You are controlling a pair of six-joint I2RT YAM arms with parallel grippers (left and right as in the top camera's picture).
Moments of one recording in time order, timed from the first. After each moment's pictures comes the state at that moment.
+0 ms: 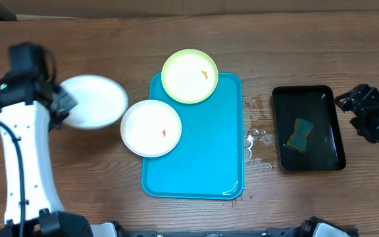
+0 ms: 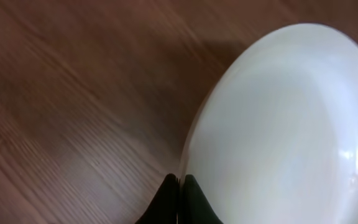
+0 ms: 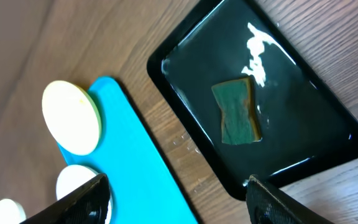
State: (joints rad) left arm 0.33 1.53 1.49 -1.22 -0.19 -0.51; right arm -0.41 1.33 1.43 -1.29 -0.41 0.37
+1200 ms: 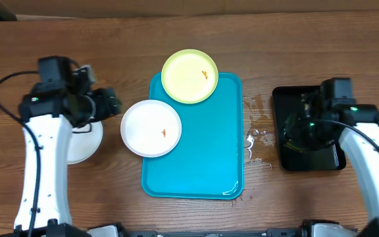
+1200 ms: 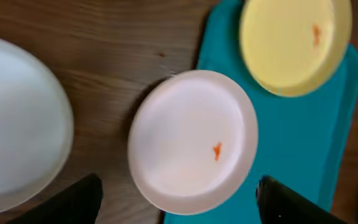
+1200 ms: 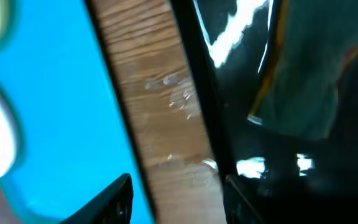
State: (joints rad) left arm 0.14 1.45 1.30 -1.03 0.26 -0.16; right arm -0.03 1.42 1.02 -1.00 -0.31 0.29
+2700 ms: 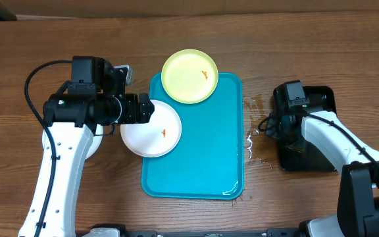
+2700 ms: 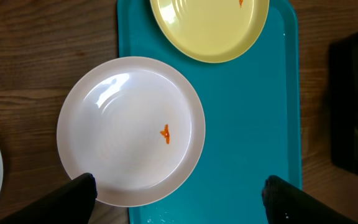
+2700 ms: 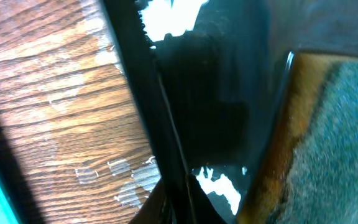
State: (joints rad) left arm -0.04 1.39 1.30 -1.04 0.32 -0.09; right arm 0.16 1.65 0.94 -0.67 0.02 0.45
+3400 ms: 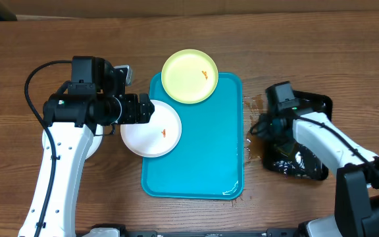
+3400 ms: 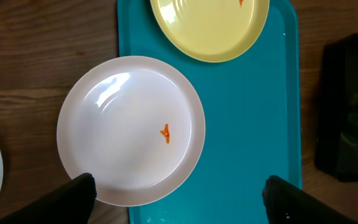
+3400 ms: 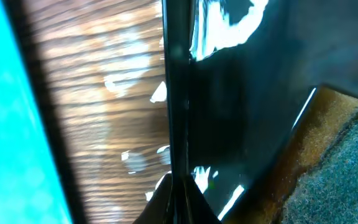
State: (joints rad) left arm -0.04 1.39 1.30 -1.04 0.32 -0.09; right arm 0.26 1.66 0.94 -0.64 0.00 0.45
